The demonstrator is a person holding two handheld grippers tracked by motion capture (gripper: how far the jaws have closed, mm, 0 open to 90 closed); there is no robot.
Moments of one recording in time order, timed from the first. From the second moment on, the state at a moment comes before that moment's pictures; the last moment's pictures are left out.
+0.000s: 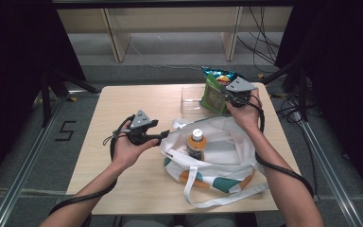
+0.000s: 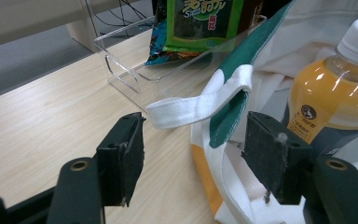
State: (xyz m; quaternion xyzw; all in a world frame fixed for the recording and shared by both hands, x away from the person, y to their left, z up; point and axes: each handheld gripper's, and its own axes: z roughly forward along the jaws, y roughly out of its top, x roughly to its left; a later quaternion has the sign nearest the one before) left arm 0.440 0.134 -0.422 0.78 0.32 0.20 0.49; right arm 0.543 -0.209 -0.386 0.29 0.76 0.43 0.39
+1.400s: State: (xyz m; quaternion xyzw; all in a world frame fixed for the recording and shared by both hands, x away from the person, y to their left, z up) left arm 0.439 0.132 -0.421 0.78 0.32 0.20 0.49; right arm 0.539 -0.224 -0.395 0.32 0.80 0.38 0.34
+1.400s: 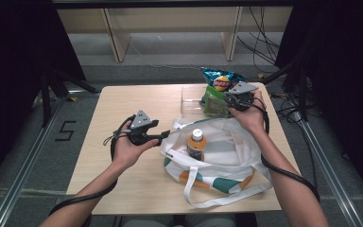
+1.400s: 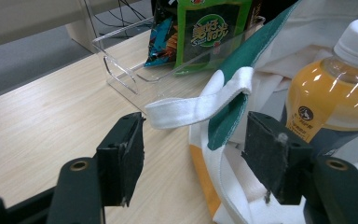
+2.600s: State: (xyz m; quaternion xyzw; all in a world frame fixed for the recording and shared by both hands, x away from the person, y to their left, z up) left arm 0.436 0.133 -0.414 0.77 0.32 0.21 0.50; right arm 0.477 -0.259 -0.372 0.38 0.74 0.47 0.29
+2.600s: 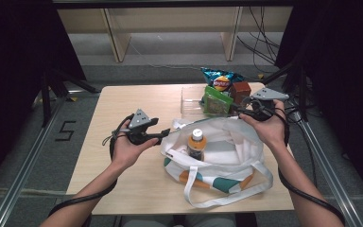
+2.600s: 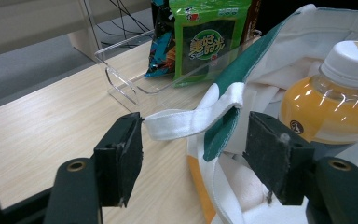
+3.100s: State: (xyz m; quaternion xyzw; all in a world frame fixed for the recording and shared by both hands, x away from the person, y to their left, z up) left arm 0.437 0.133 -0.414 0.77 0.32 0.21 0.51; right arm 0.434 -0.273 -0.381 0.41 0.72 0.48 0.29
